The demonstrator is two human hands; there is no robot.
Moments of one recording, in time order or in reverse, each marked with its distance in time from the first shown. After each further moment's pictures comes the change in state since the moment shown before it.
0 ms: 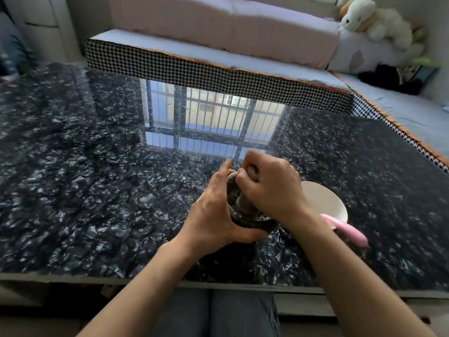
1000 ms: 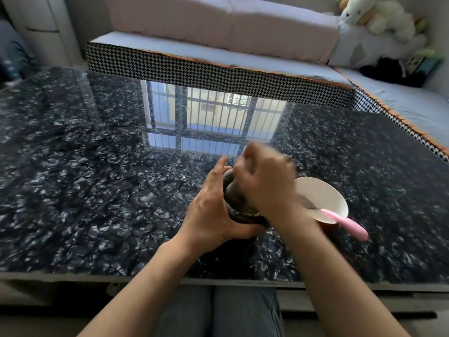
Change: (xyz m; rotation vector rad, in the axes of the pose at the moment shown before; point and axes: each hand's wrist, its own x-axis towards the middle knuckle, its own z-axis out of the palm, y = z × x) left_hand -0.002 -0.002 0.002 -0.021 0.051 -0.028; right_hand 0.000 -0.003 0.004 0.061 0.288 0.054
